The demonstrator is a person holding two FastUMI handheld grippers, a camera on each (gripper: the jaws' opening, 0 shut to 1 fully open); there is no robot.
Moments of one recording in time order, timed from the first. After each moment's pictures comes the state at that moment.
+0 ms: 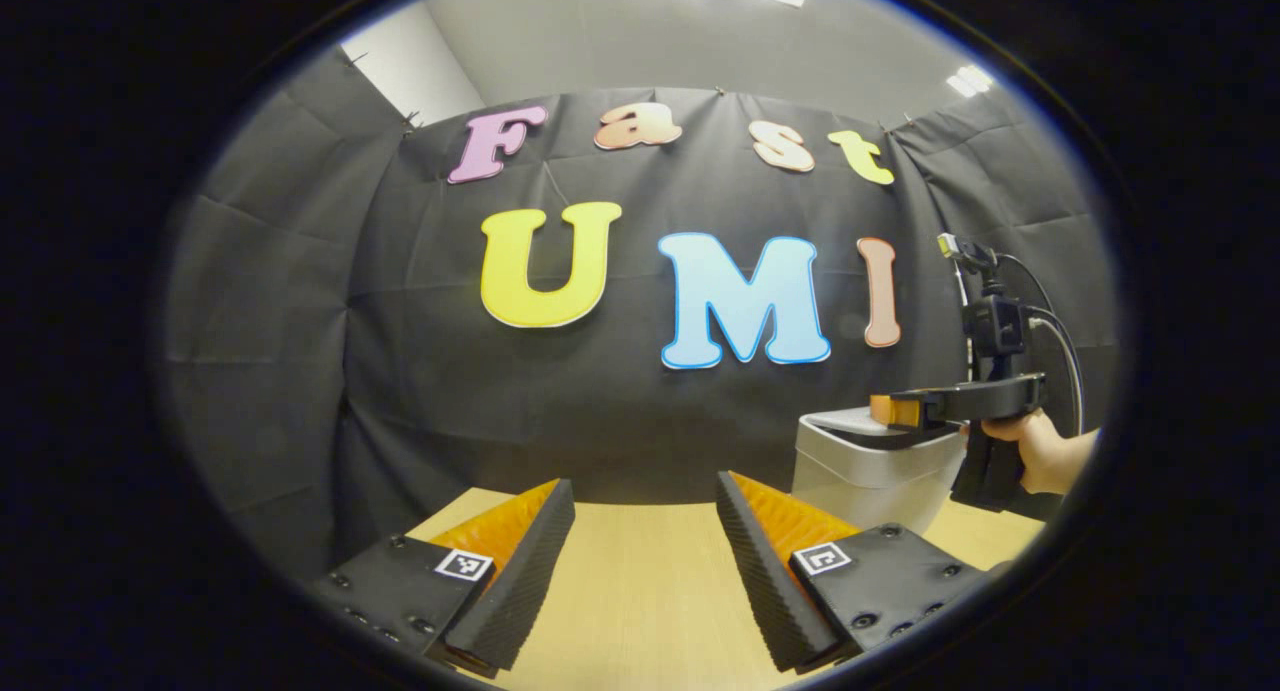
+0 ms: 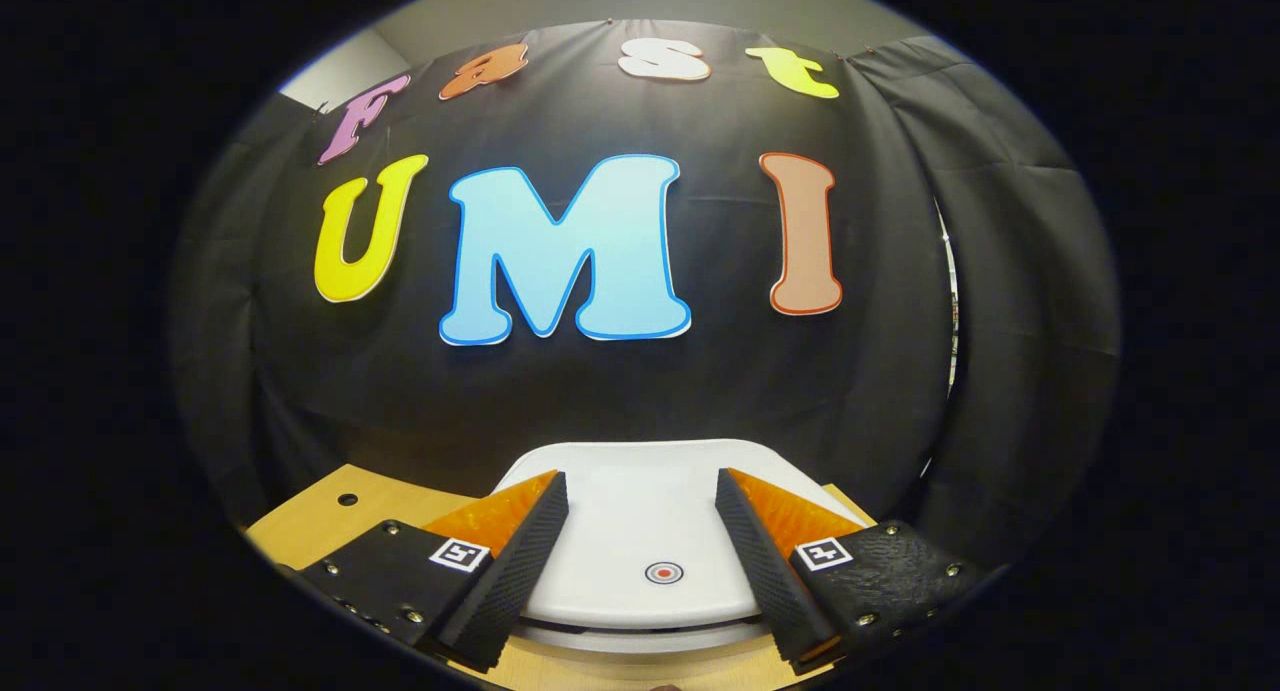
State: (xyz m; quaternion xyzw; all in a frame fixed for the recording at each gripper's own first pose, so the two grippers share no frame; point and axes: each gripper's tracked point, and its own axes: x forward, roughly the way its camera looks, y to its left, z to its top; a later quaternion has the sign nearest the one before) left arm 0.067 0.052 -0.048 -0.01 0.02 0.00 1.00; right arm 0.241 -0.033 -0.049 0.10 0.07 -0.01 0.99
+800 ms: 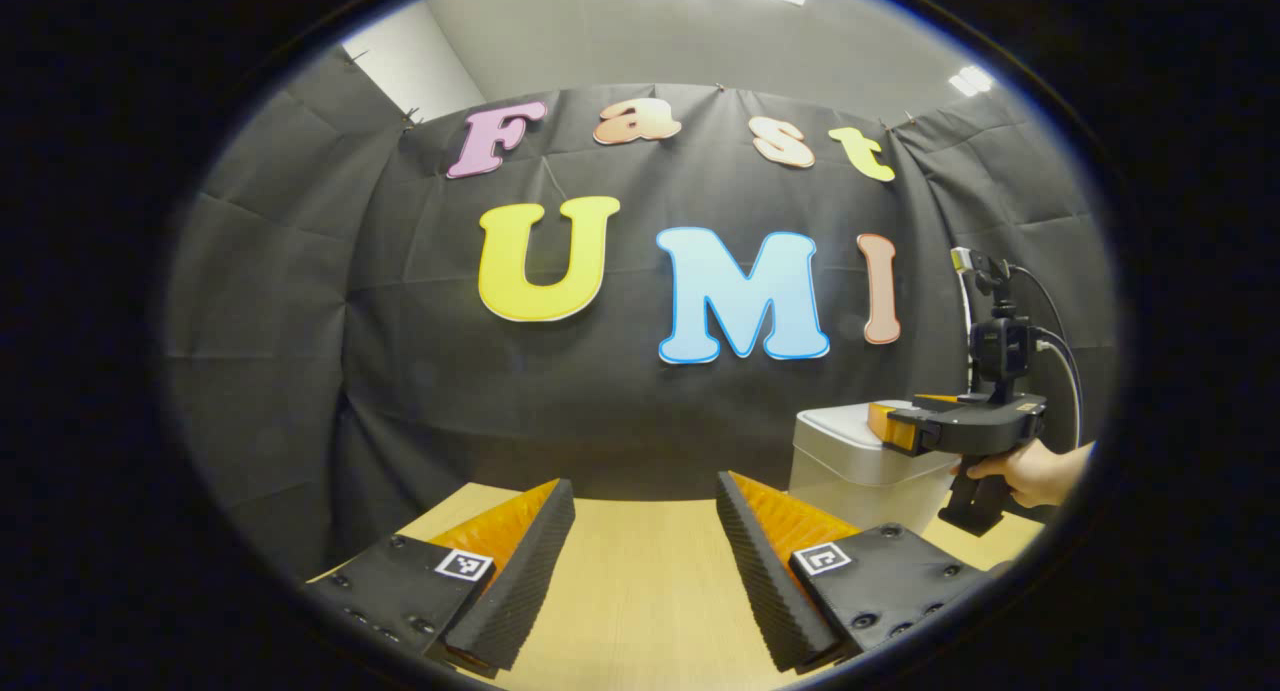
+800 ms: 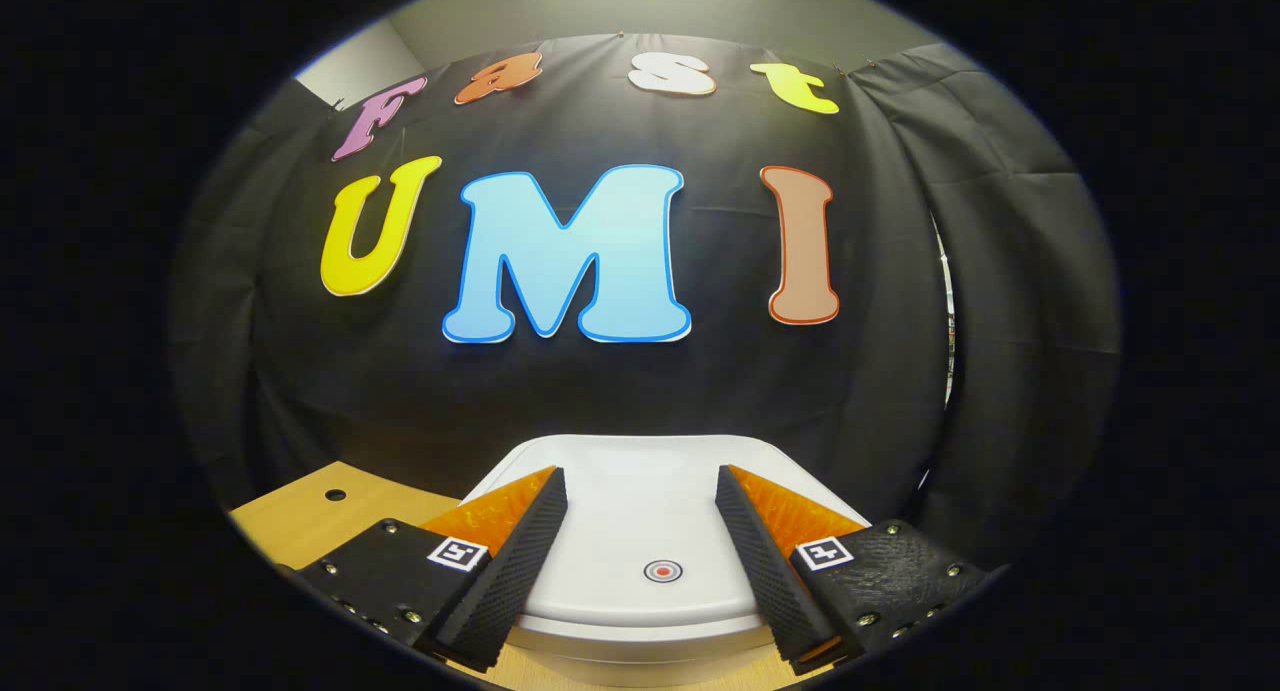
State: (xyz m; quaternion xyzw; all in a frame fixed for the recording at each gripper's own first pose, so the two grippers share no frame) left arm 0.070 0.044 -0.053 -0.01 0.03 0.01 1.00; right arm 0.239 -0.030 -0.063 0.09 0.04 -0.02 0.99
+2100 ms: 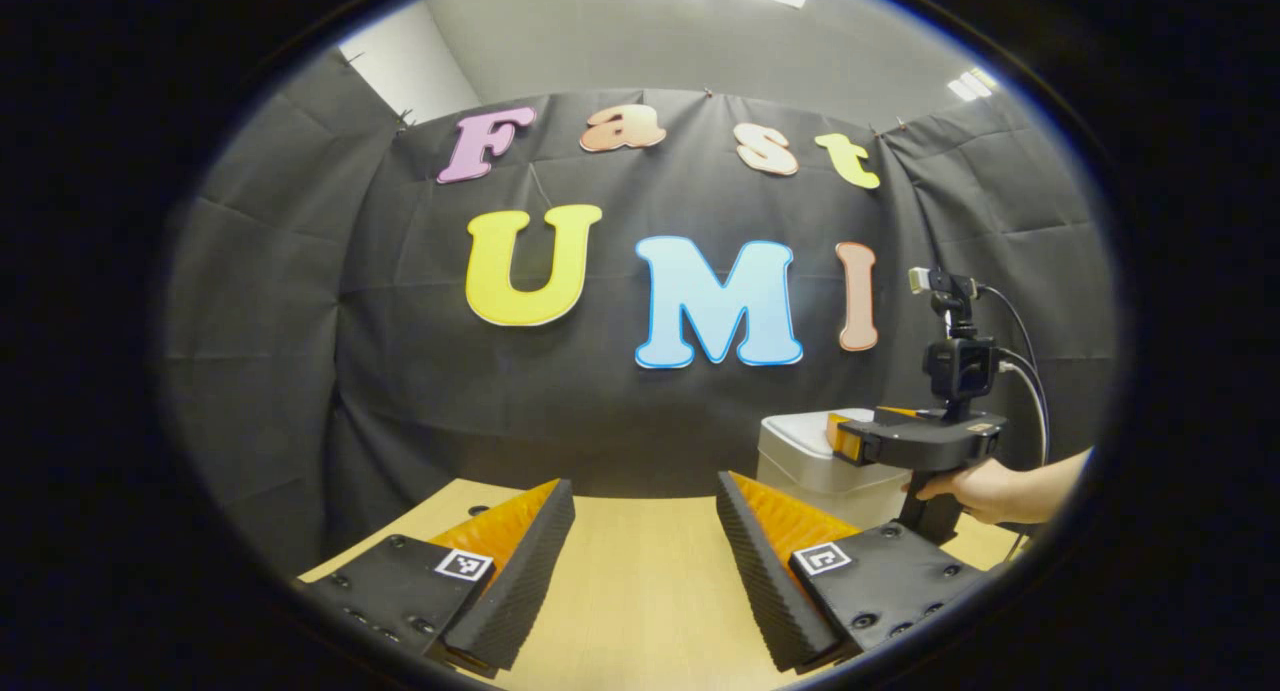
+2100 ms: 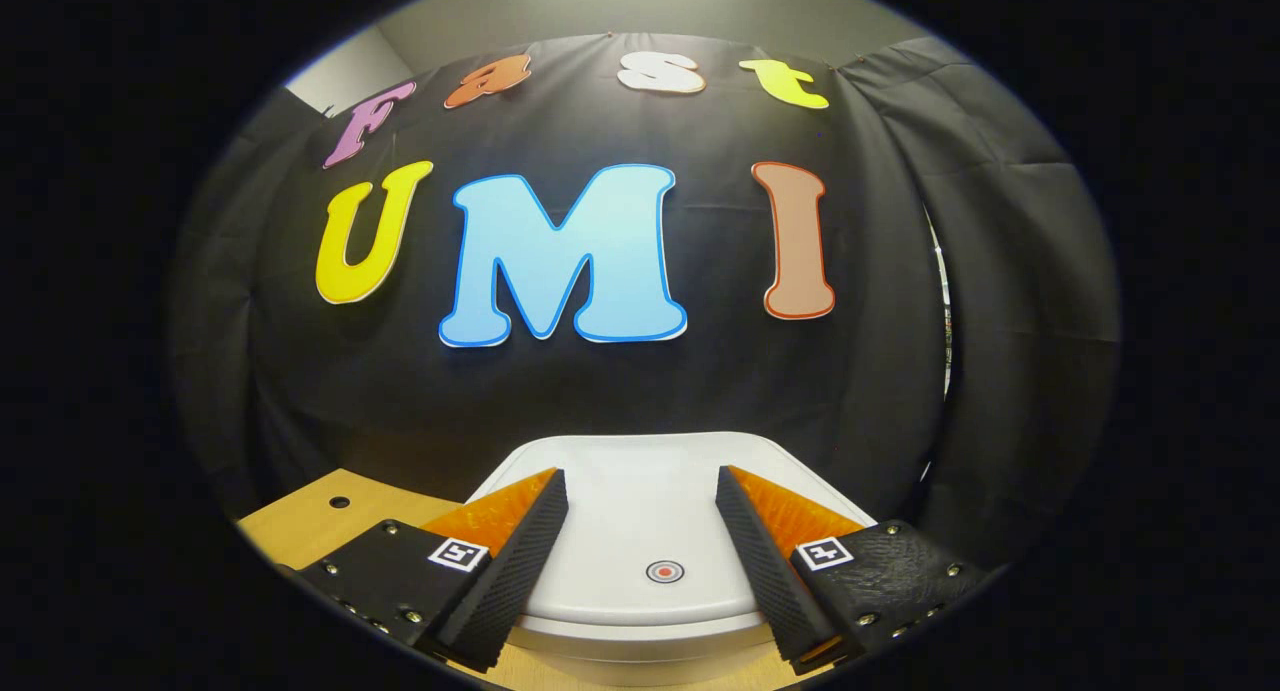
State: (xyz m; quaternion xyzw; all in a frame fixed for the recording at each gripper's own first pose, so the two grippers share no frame) left arm 0.030 0.011 -0.024 -0.01 0.02 0.00 1.00; right arm 0.236 -0.031 -0.061 0.11 0.04 -0.02 0.99
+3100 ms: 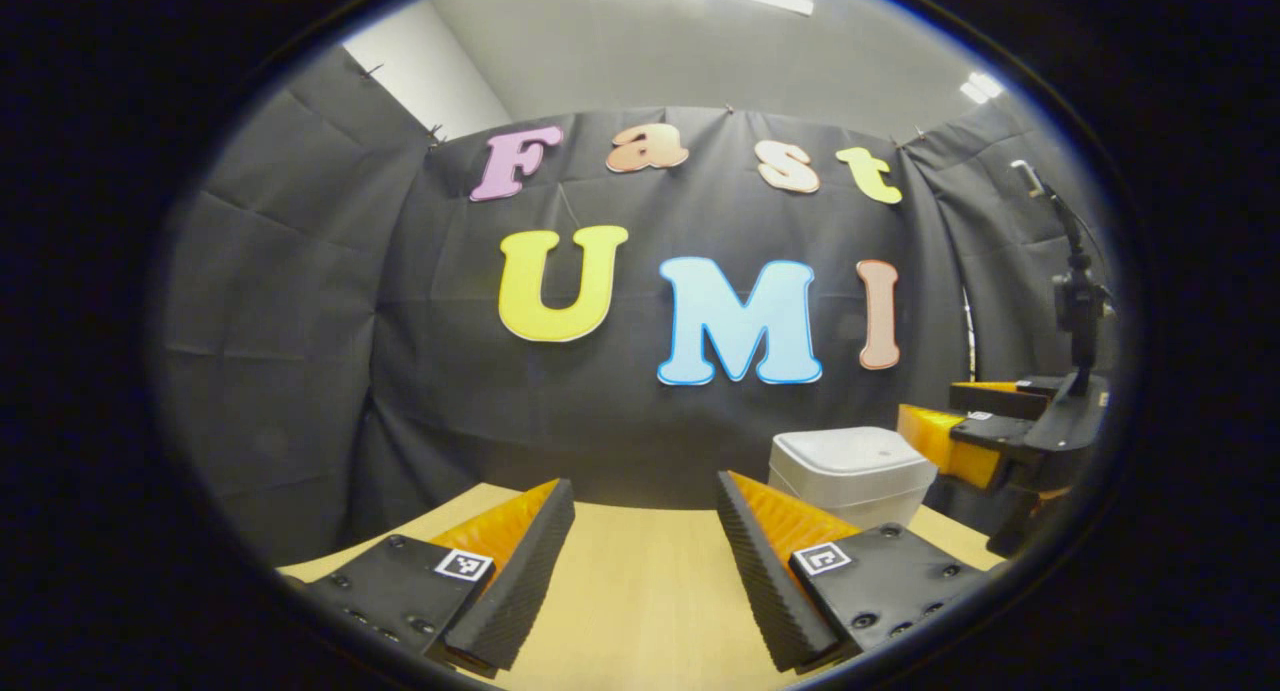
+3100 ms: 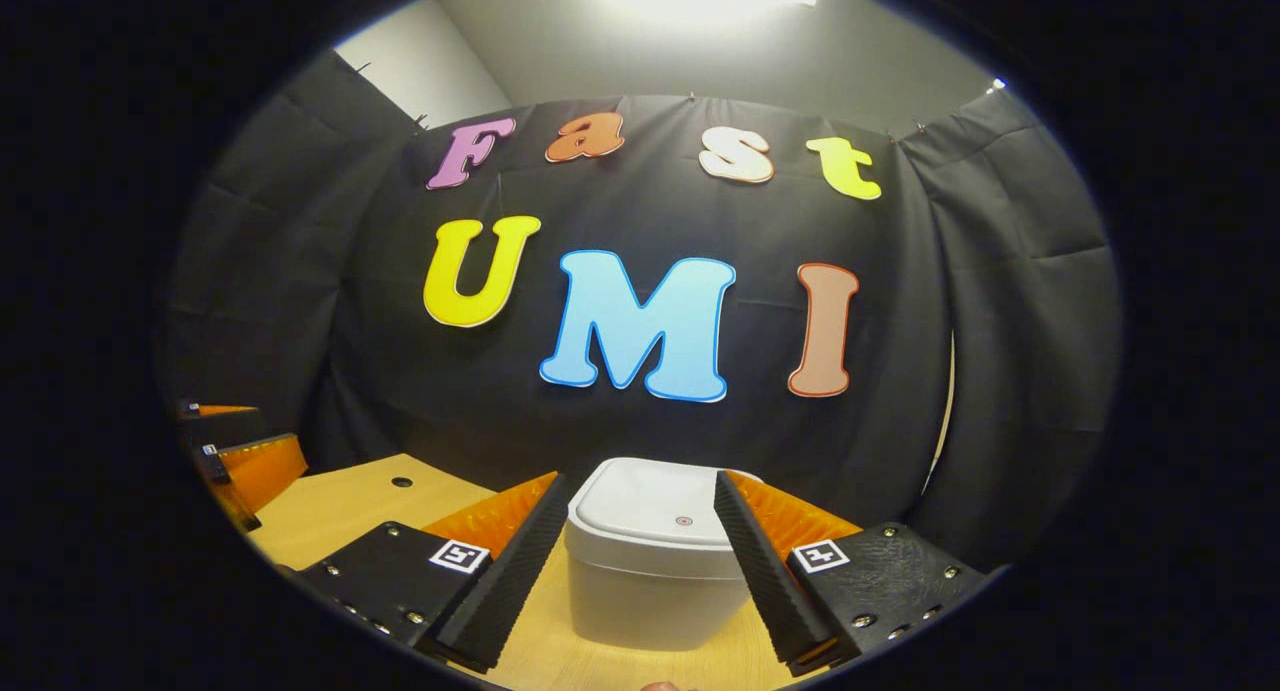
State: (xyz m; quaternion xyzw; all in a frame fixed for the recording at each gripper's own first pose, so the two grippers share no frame) left arm 0.004 0.007 -0.021 -0.02 0.00 0.06 1.00; right arm 0.079 -0.016 0.014 0.04 -0.02 0.06 1.00
